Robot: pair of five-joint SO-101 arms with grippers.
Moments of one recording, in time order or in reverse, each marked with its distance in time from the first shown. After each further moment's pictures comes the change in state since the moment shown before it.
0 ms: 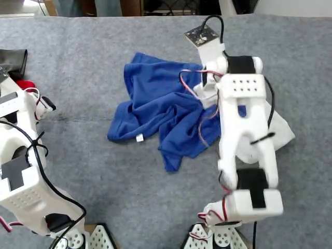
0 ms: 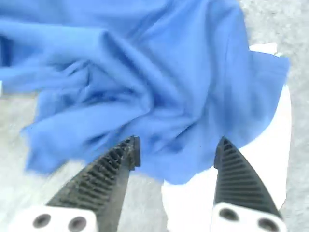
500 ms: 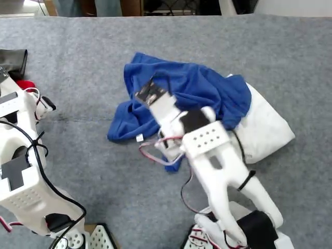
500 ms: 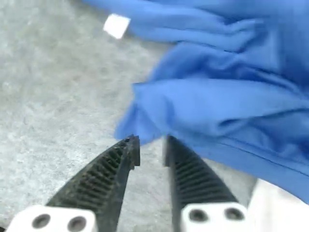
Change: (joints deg) left arm 0.0 0.0 0.0 0.0 0.0; right arm -24.2 -23.3 40.6 -13.5 -9.5
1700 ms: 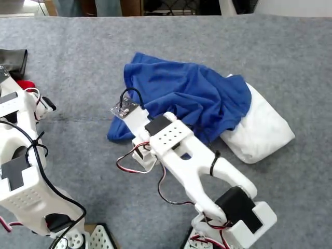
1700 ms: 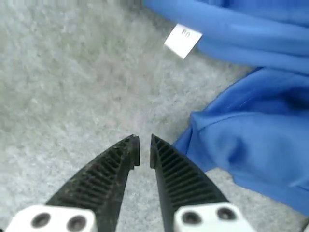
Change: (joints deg) left arm 0.0 0.0 0.0 -0.3 -1.6; right arm -9.8 16.8 -3.0 -5.4 -11.2
